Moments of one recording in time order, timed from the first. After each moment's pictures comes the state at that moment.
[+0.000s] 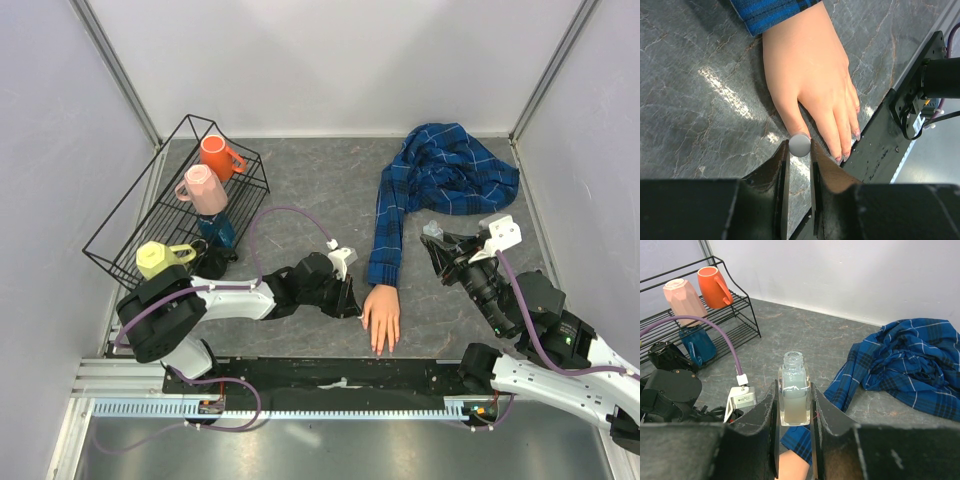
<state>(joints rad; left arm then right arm) -0.99 1.55 0.65 0.26 0.26 -0.62 1.06 0.47 0.84 -0.32 0.60 0.06</state>
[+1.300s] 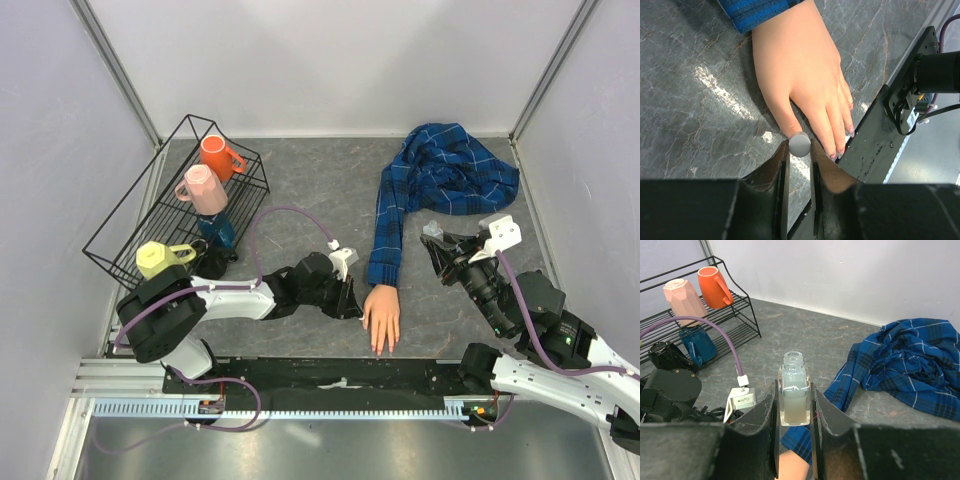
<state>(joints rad) -0.99 1.55 0.65 0.26 0.29 -0.62 1.06 0.47 0.84 -0.32 0.60 0.06</state>
